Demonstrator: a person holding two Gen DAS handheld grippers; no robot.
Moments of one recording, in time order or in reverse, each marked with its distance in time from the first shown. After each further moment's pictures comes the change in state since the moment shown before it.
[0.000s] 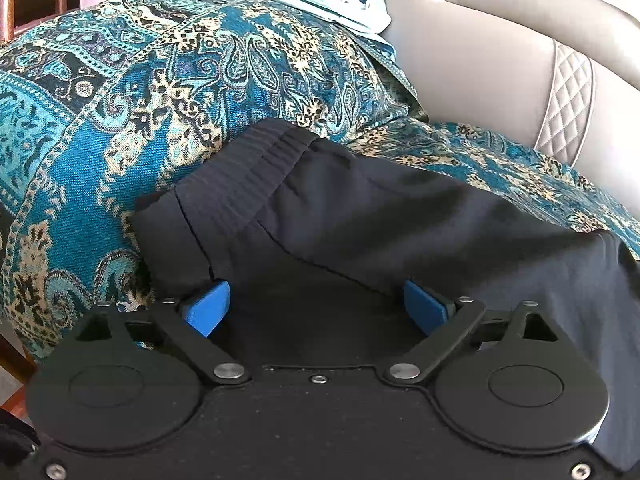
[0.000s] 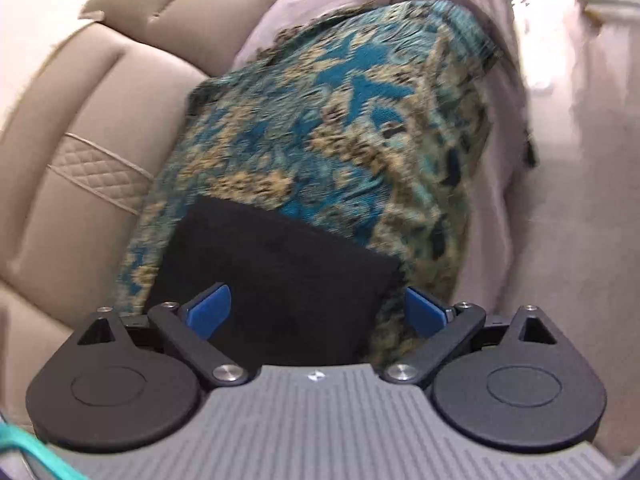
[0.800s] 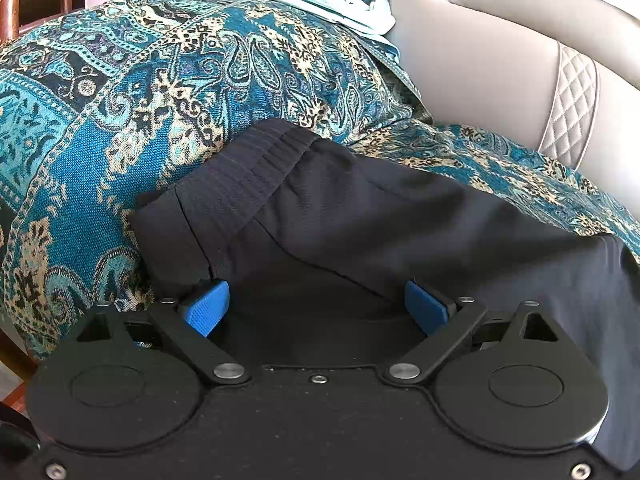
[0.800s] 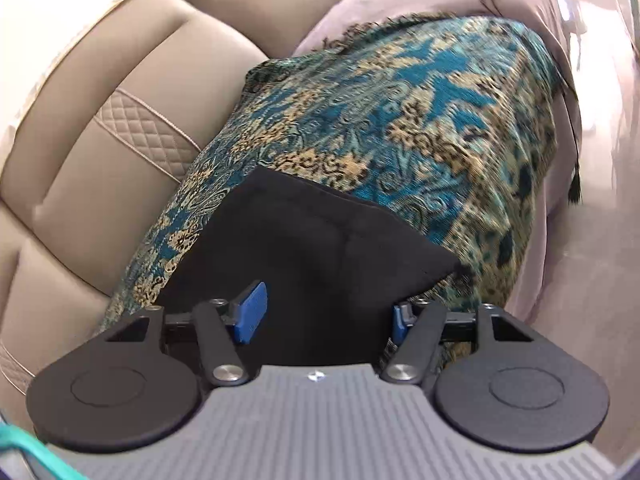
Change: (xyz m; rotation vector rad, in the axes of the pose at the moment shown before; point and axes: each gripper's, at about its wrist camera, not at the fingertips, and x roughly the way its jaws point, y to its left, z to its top) left arm 0.000 0.002 0.001 0.000 -0.002 -0.001; right arm 0.007 0.036 -0.015 -0.194 -0.008 0.032
